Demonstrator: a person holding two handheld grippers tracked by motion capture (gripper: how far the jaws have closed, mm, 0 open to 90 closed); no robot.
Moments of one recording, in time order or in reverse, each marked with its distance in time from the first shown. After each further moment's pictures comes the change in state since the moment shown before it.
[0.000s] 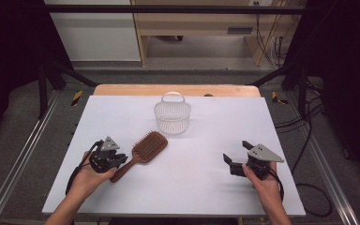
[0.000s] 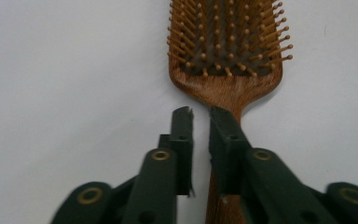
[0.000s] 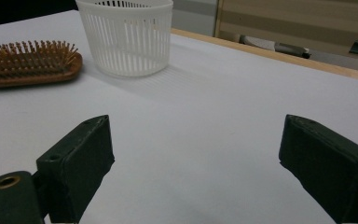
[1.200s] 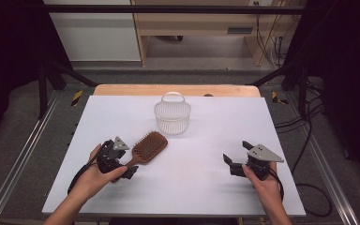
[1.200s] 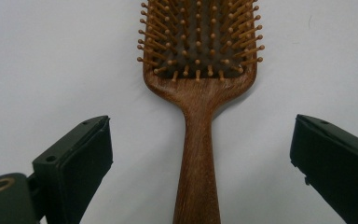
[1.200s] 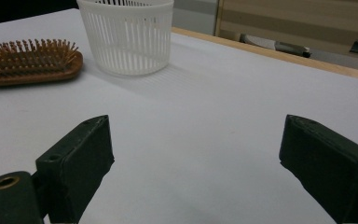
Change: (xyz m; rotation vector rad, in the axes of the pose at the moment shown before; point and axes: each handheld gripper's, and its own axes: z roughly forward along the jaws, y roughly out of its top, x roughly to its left) left arm -0.023 0.021 0.005 0.127 0.013 0.032; right arm 0.000 0.000 -0.001 0.006 0.001 -0.001
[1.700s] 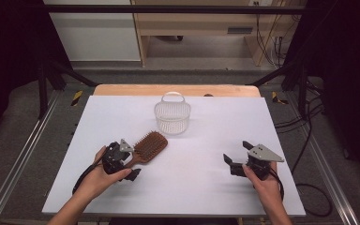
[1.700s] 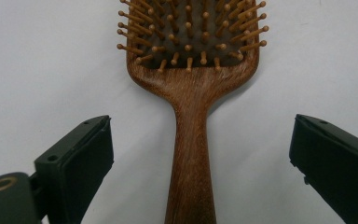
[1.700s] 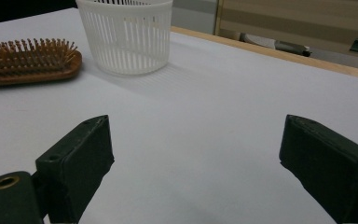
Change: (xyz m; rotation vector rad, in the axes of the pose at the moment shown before) left arm -0.004 -0.002 0.015 0.042 -0.005 0.023; right arm -0.001 0.000 0.000 0.002 0.000 0.002
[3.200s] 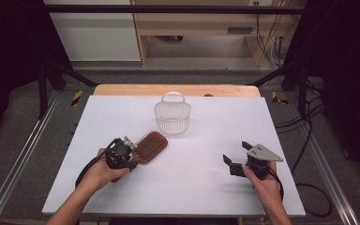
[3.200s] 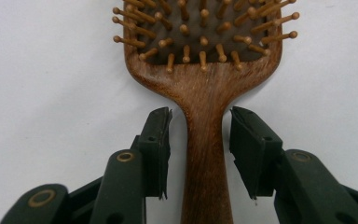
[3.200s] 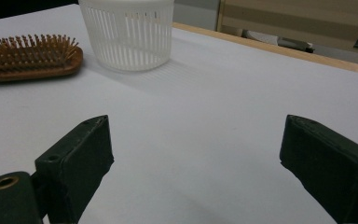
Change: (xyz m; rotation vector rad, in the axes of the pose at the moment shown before) left arm 0.013 0.010 0.016 0.106 -0.049 -0.004; right arm 0.000 -0.001 0.002 0.014 0.007 0.000
